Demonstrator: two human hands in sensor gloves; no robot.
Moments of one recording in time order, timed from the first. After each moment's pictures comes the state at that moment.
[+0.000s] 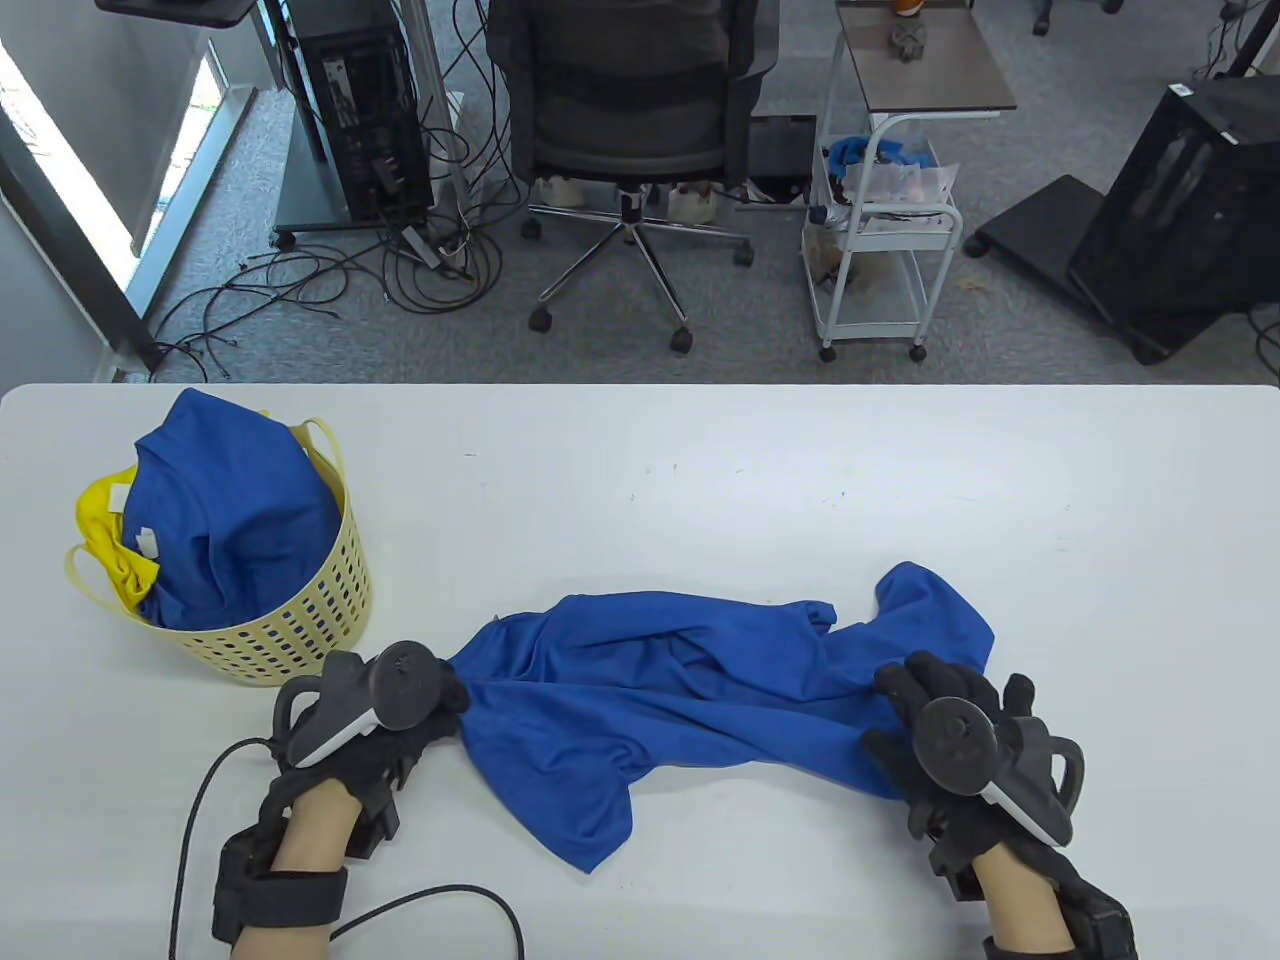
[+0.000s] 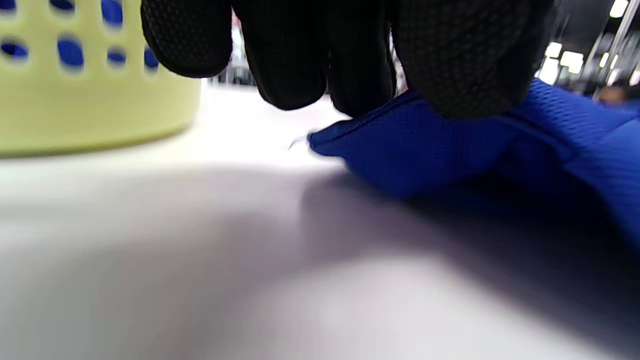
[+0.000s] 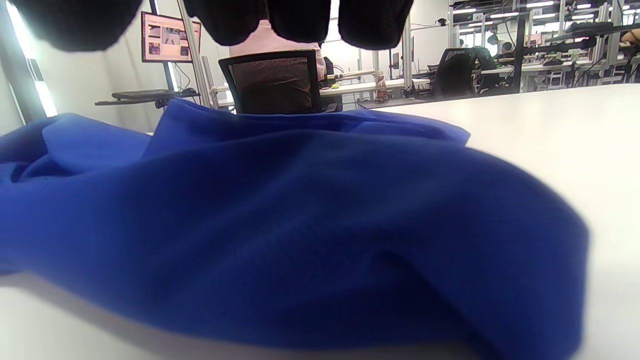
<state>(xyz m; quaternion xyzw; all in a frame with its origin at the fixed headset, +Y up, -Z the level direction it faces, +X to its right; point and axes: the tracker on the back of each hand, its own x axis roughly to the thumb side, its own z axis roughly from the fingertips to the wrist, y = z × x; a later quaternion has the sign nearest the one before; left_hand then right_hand) -0.265 -0.718 -0.296 -0.04 -0.09 0.07 0.99 0.235 -0.719 -0.243 0.02 -0.02 0.99 0.11</state>
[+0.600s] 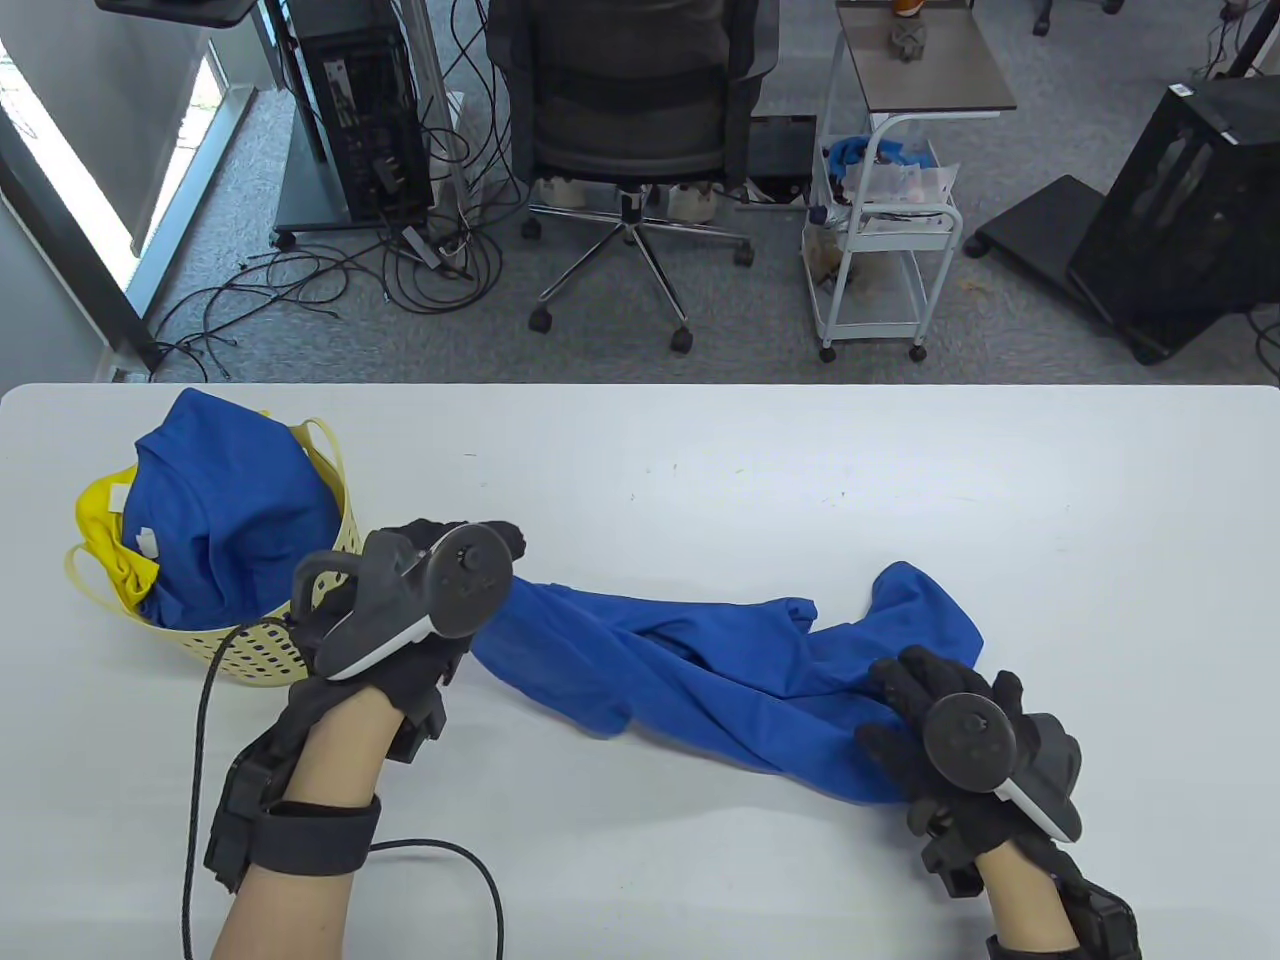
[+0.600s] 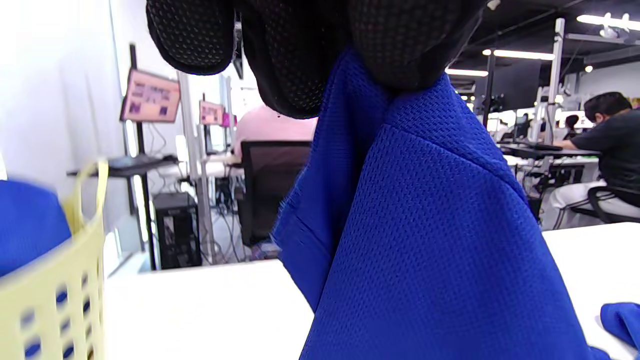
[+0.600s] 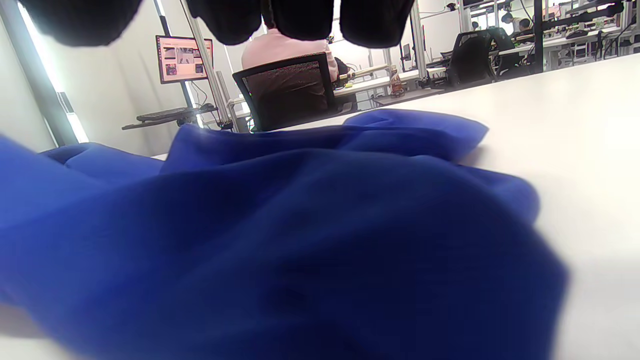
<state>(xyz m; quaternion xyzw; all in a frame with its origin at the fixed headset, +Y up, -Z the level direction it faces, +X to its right) -0.173 -0.518 -0.300 0.05 -0.11 -0.02 0.99 0.237 -0.719 -0.246 0.04 -0.02 0.99 0.16</state>
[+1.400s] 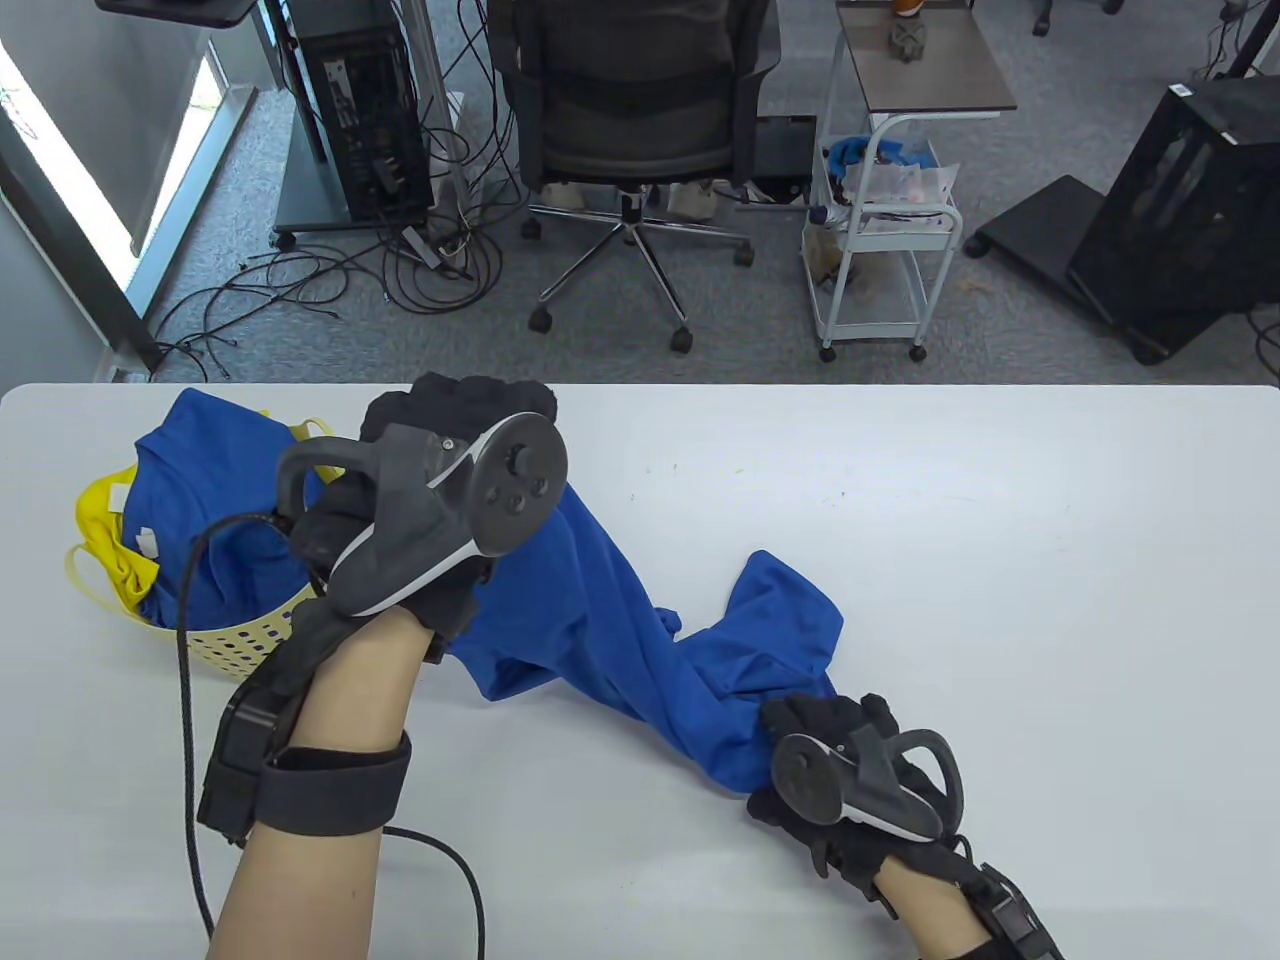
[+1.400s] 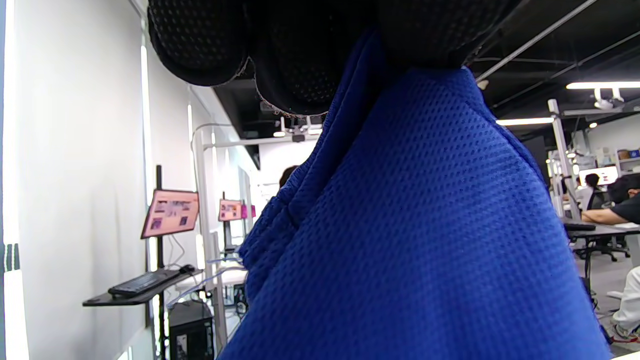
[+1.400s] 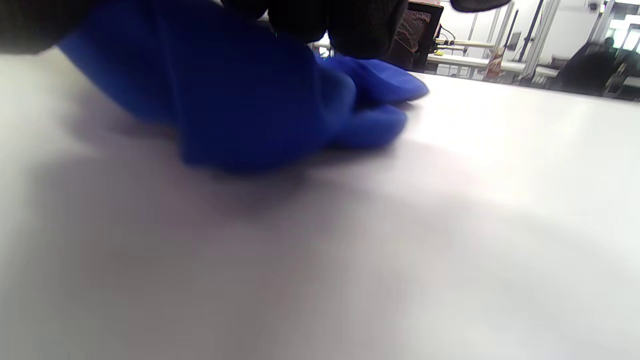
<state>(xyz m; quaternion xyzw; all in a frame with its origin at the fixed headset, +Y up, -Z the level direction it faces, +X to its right) -0.142 -0.411 -0.288 0.18 -0.09 -0.04 0.98 0.133 -0.751 -0.241 0.16 0.06 0.98 -0.05</state>
